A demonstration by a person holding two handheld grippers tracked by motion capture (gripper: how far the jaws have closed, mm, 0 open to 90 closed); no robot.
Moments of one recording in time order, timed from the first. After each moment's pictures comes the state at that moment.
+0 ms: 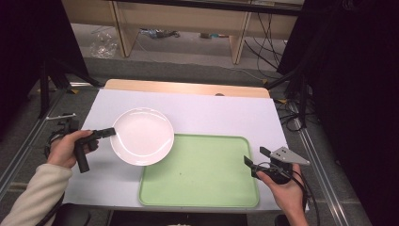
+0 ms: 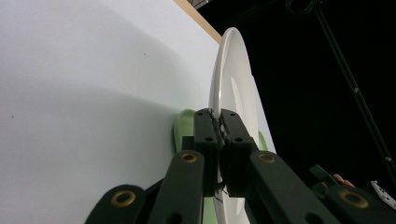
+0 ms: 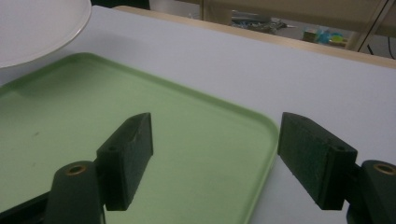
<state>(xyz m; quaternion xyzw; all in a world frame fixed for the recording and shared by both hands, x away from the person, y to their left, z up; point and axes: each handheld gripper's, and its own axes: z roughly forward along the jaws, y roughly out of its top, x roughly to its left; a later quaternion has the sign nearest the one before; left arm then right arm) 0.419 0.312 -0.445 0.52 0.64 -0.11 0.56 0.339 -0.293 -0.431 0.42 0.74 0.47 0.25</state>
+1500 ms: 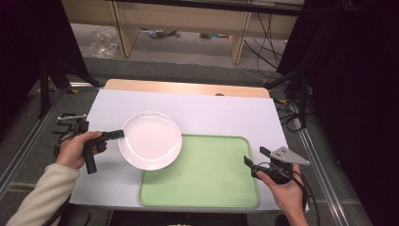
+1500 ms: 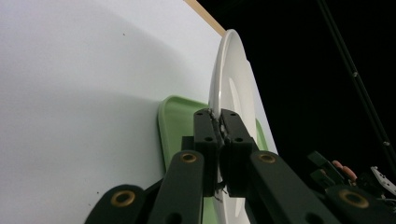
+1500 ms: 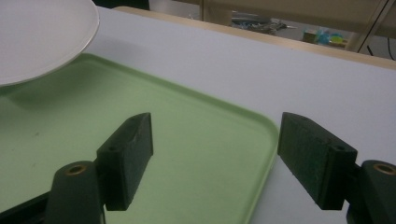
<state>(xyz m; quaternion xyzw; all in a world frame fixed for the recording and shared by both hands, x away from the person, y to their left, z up) 0.421 0.287 -0.445 0.54 0.63 -0.13 0.55 0.338 -0.293 -0.430 0.42 0.74 0.46 0.26</state>
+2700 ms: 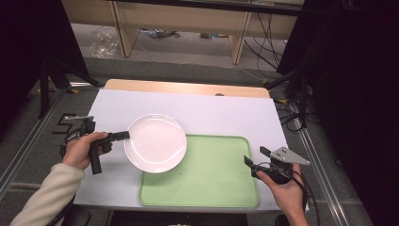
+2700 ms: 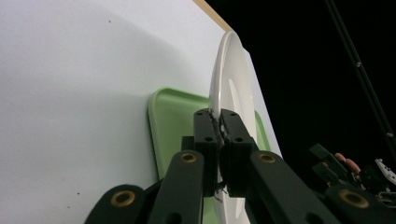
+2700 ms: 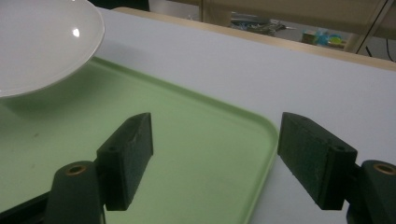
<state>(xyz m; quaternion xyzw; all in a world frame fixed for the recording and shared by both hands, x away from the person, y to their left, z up) 0.422 0.271 -0.446 0.55 0.62 -0.14 0.54 0.337 -0.294 -0.428 0.42 0.74 0.46 0.25</state>
